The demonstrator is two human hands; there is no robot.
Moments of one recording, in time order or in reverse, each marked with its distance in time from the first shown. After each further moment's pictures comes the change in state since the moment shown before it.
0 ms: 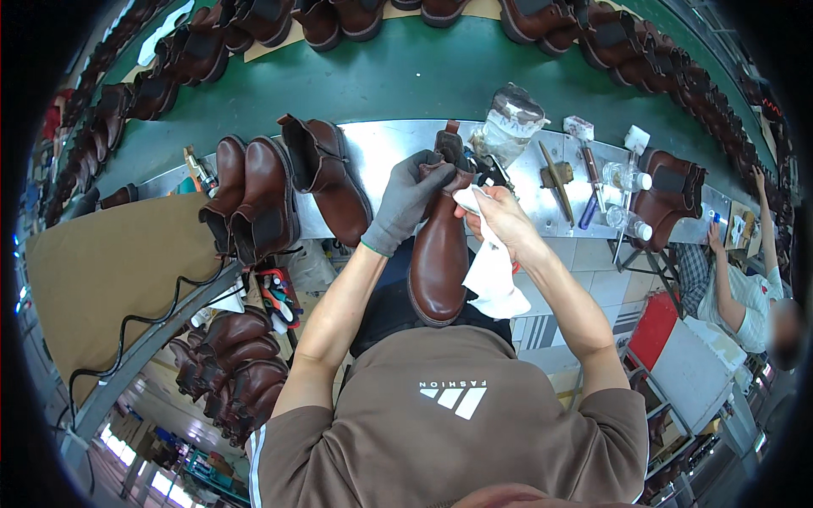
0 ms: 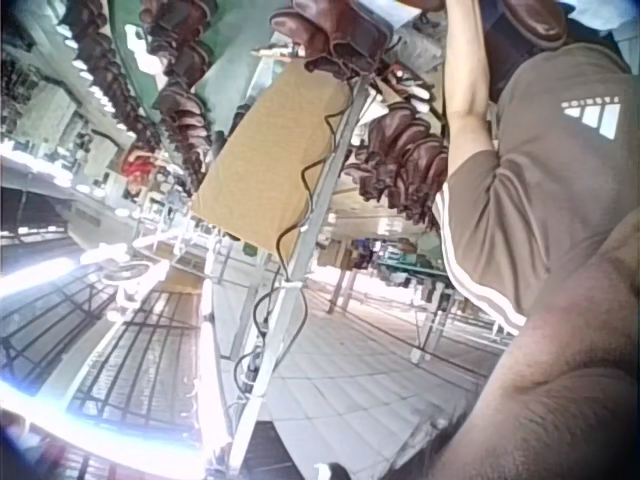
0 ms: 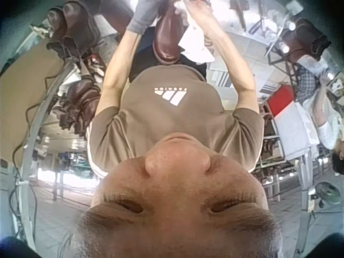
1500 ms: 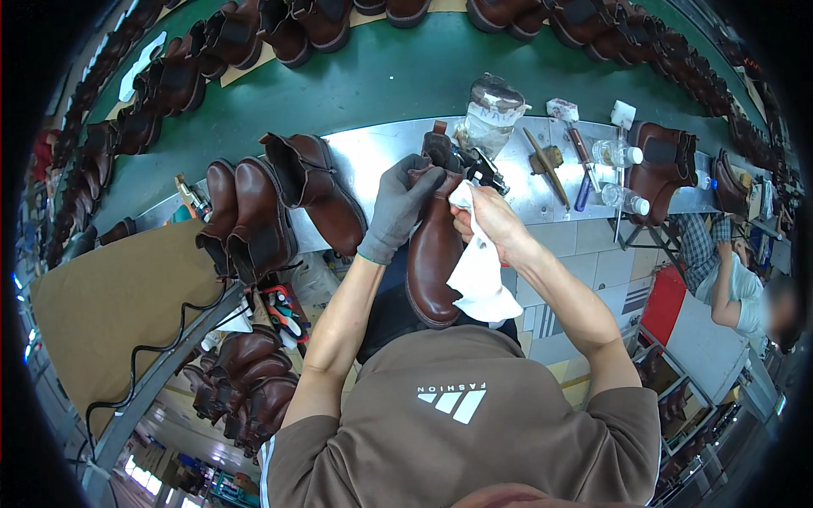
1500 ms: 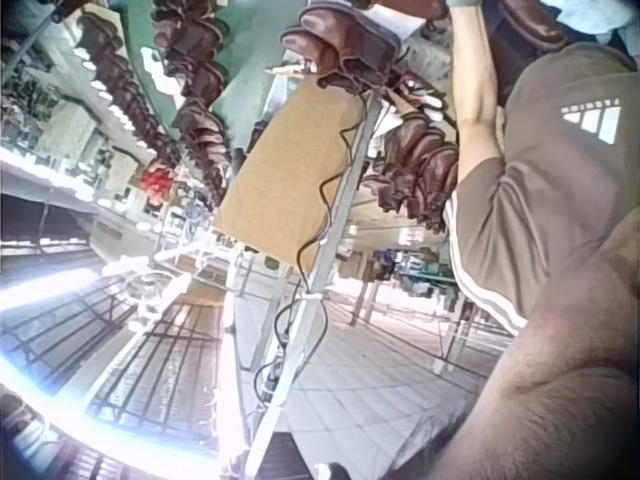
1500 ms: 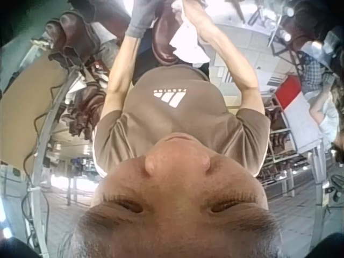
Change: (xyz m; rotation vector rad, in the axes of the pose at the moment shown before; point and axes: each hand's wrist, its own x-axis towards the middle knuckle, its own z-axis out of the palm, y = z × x) left_hand -0.005 0.001 0.006 0.076 0.000 0.041; right_hand -0.010 -0.001 0.018 0.298 0.103 -0.001
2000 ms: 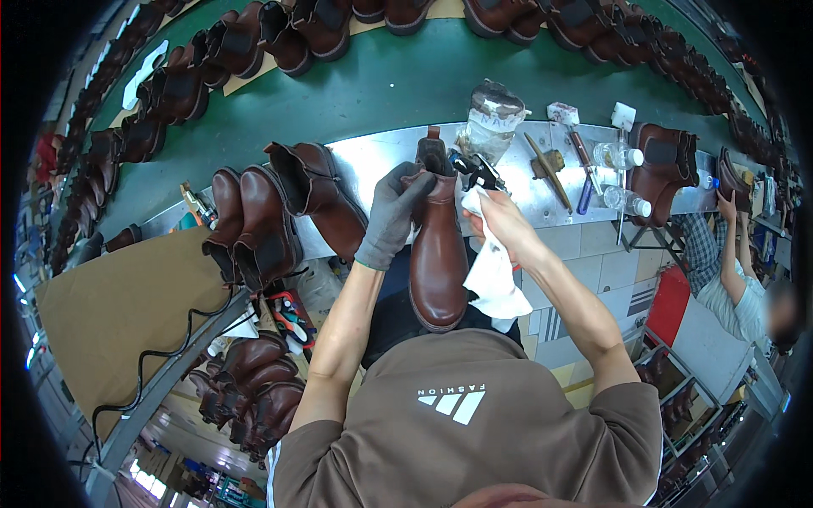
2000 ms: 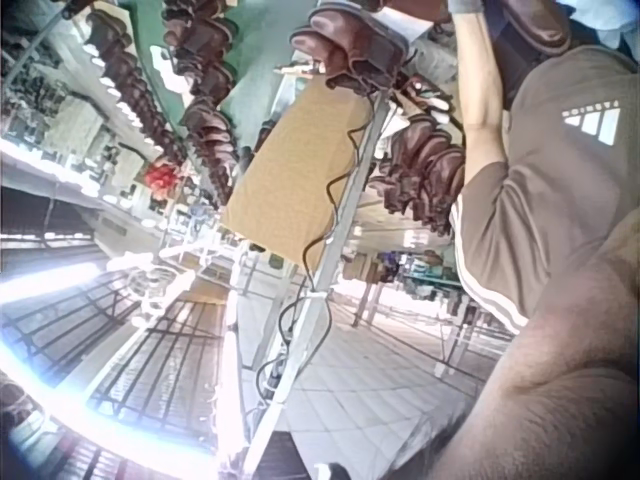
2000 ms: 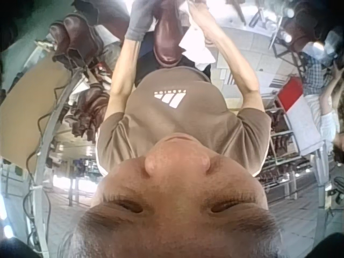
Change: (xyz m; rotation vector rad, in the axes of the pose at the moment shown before) left_hand 0.000 -0.008 -0.014 -0.207 -0.009 -0.055; right_hand 0.003 0.003 -0.016 -0.174 0.101 -0.032
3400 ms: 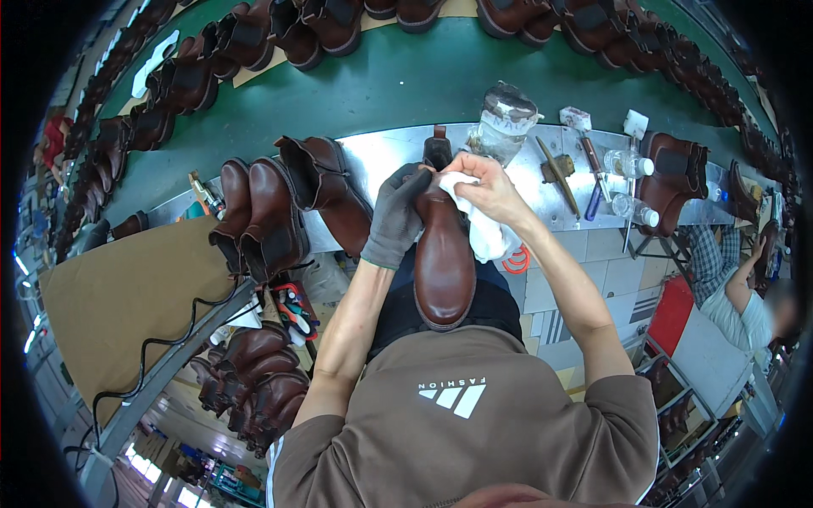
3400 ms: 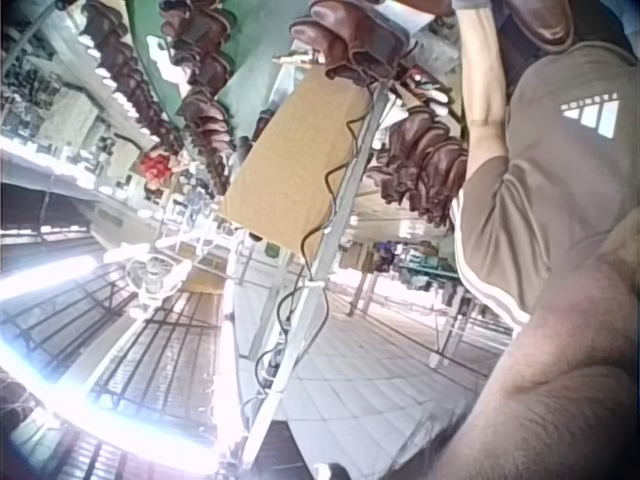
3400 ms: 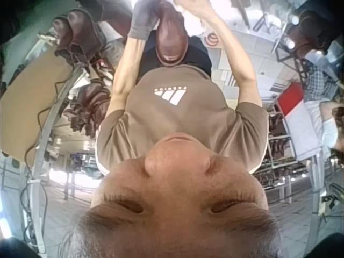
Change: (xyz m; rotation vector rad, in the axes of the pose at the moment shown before) left_hand -0.001 0.000 -0.003 -0.368 0.059 -0.093; right_hand 0.046 -0.020 0.002 -0.211 -0.352 -0.567
